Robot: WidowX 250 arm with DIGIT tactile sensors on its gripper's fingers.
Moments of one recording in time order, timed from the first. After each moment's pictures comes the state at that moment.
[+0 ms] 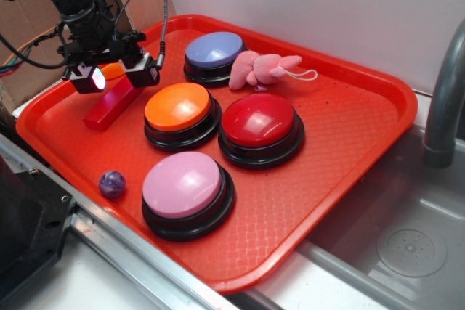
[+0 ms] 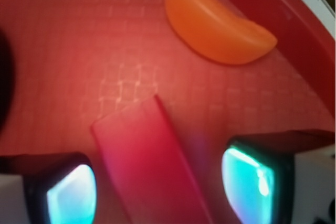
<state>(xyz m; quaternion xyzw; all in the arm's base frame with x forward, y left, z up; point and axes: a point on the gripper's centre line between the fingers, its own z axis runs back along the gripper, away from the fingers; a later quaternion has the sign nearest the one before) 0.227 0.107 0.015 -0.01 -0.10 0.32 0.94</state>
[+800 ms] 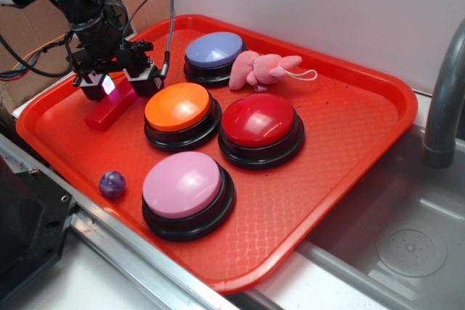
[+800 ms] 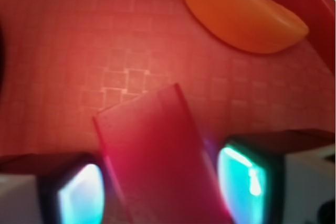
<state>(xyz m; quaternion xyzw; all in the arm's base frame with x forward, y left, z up) 0.228 0.098 0.005 -0.03 -0.09 0.30 0.95</state>
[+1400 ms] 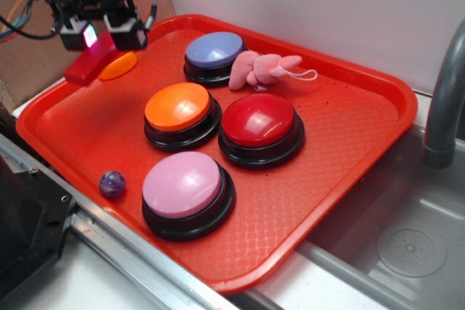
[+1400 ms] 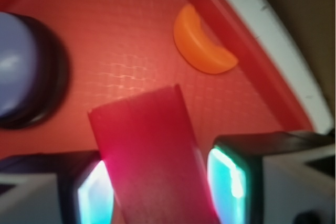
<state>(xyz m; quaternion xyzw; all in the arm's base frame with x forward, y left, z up) 0.226 0.083 0.100 0.01 -0.05 0.28 0.96</state>
